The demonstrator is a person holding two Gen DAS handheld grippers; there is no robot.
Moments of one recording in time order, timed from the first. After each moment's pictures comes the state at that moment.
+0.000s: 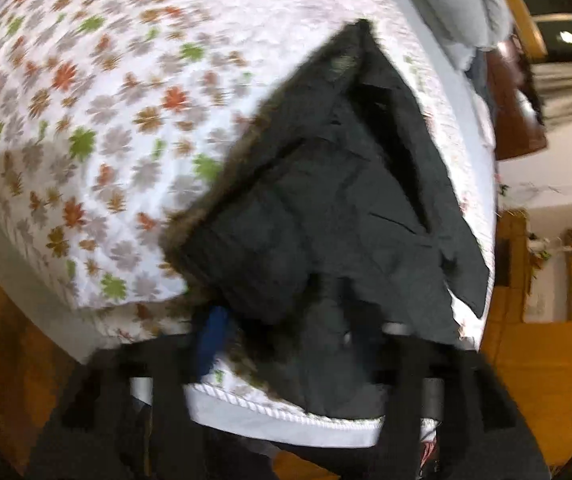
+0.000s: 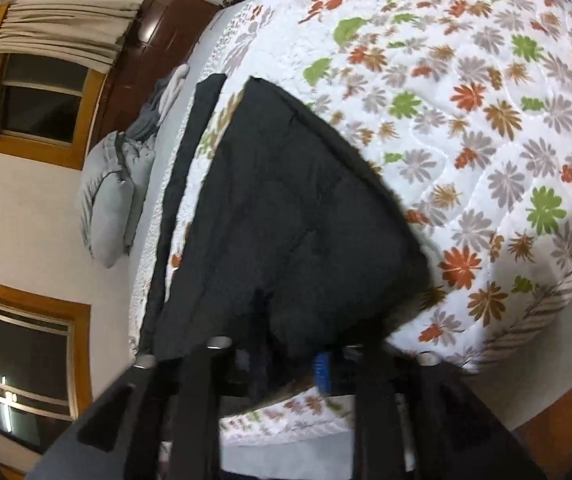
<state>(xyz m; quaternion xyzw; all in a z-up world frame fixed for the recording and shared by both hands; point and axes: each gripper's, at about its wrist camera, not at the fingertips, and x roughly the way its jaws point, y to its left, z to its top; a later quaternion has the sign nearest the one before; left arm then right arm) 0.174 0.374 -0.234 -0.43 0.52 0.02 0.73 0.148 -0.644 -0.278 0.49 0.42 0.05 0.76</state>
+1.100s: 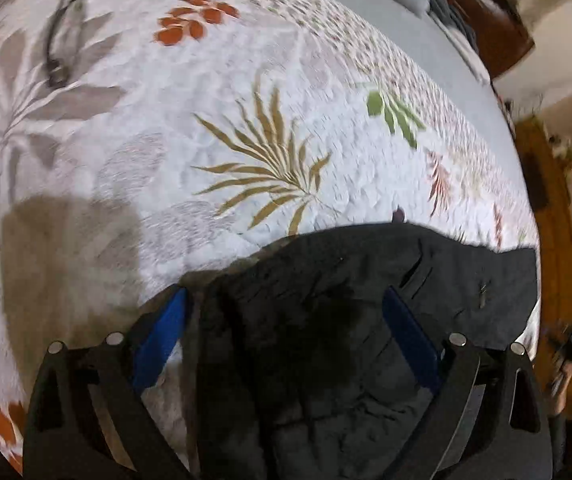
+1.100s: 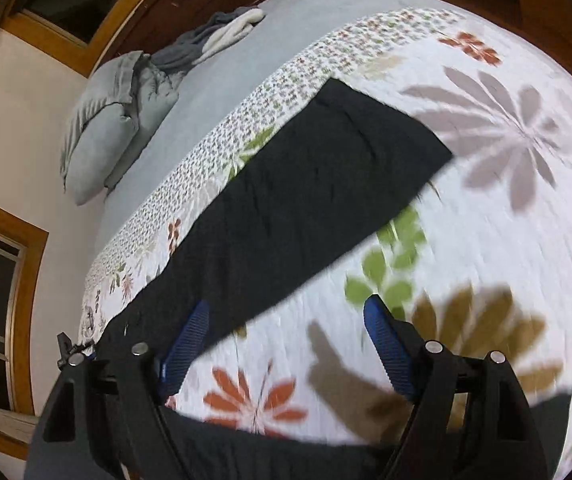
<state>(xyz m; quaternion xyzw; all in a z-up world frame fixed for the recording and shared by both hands) 0.504 0.405 -0.240 -0.23 0.57 -0.06 0.78 0.457 -0.556 -0.177 0.31 0.48 0.10 0.81</state>
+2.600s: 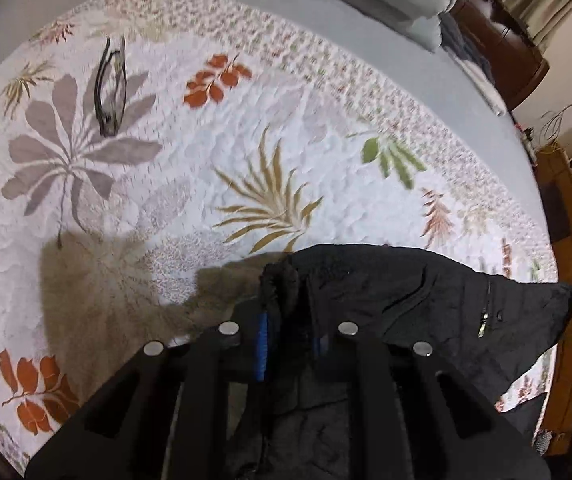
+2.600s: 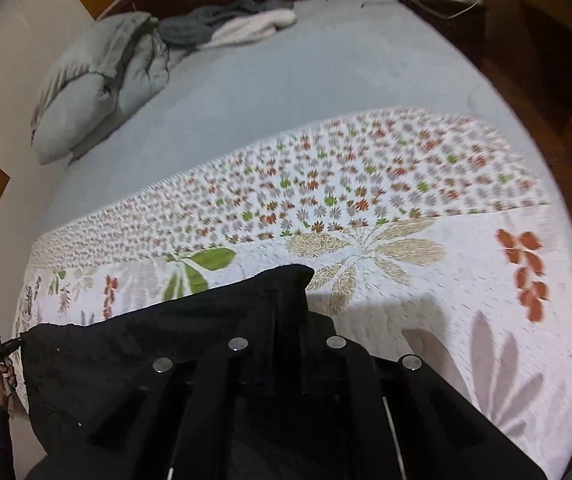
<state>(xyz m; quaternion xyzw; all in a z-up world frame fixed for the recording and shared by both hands) 0.483 0.400 -0.185 -0.22 0.52 0.02 0.82 0.634 -0.596 -0.124 0.15 0.50 0.09 0.85</state>
